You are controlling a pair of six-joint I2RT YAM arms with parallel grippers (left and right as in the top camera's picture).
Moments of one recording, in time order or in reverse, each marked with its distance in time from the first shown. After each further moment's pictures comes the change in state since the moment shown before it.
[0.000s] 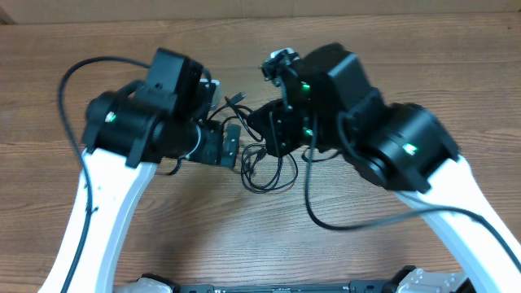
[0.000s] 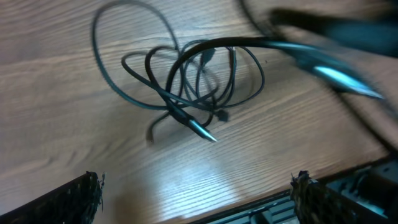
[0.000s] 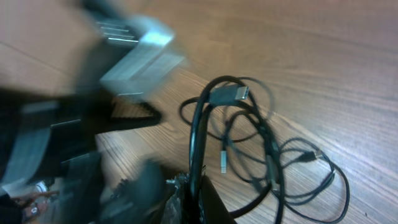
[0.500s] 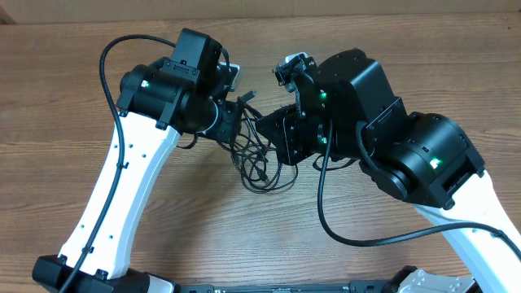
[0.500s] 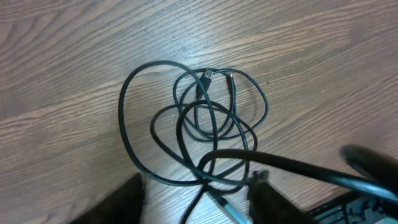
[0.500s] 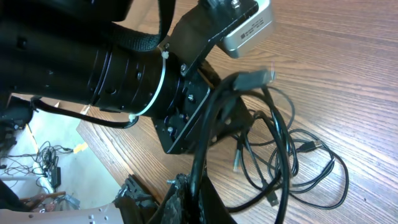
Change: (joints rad) left arm 0.000 0.135 -0.001 0.146 0.018 0.091; right arm 0.000 -0.042 0.006 -0.053 -0.002 0.024
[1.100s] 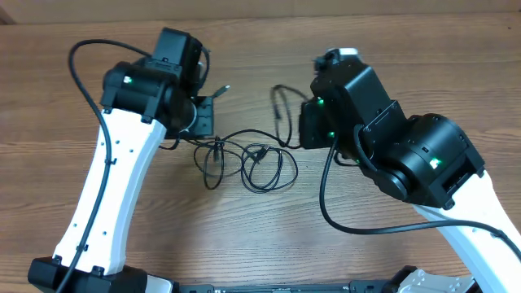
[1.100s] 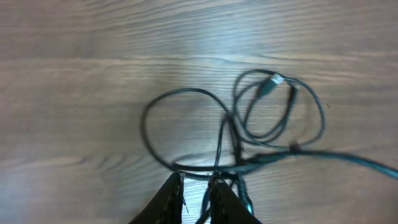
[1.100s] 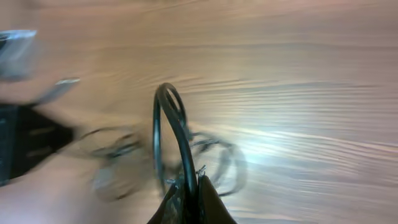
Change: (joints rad) left arm 0.091 0.000 0.000 -0.079 -0.176 -0.203; right arm 0.000 0.000 0.000 -0.151 0.528 0.168
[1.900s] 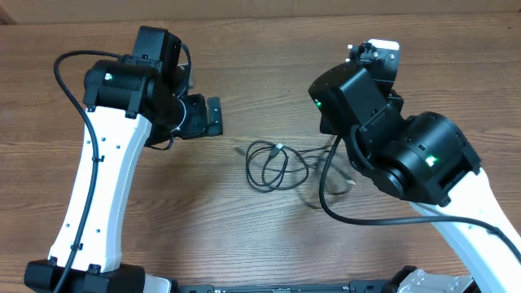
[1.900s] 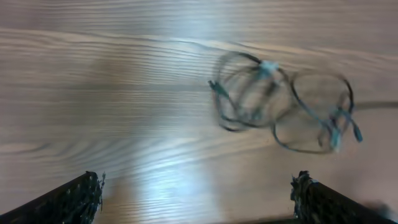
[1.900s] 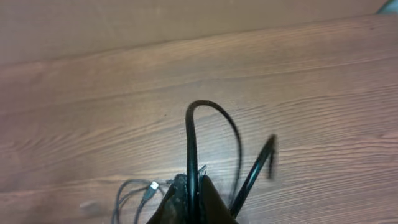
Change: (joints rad) left arm 0.073 0.000 0.016 -0.031 0.225 0.019; right arm 0.000 0.014 0.000 -0.051 0.339 0.105
